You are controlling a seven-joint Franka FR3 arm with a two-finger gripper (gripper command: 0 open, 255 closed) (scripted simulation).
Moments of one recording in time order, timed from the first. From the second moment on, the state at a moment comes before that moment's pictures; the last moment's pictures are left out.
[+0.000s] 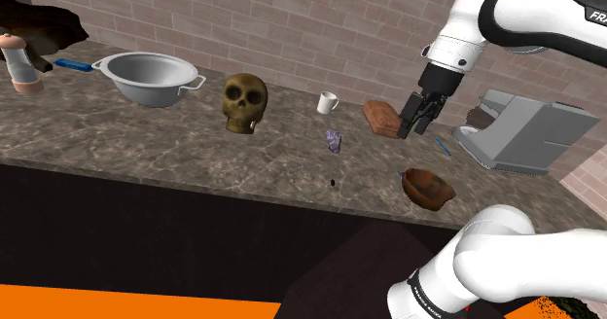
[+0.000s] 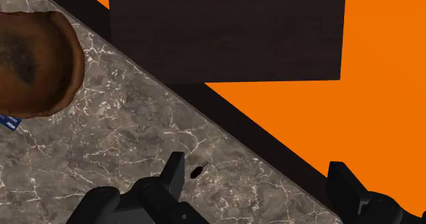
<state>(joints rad) -0.01 -0.83 -0.07 -2.38 0.03 1.45 0.00</state>
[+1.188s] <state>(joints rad) -0.09 -0.16 -0.04 -2.08 -0.01 1.70 0.29</state>
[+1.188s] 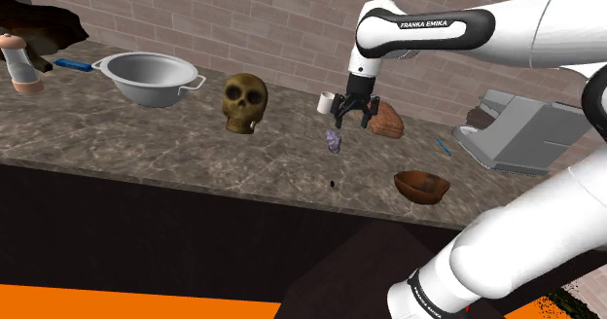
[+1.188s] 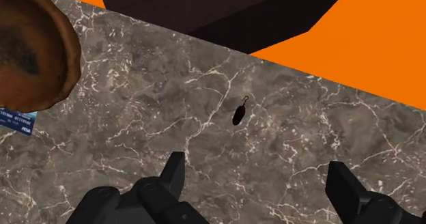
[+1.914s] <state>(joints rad) -0.13 0.31 -0.08 -1.69 -0.04 1.67 0.45</state>
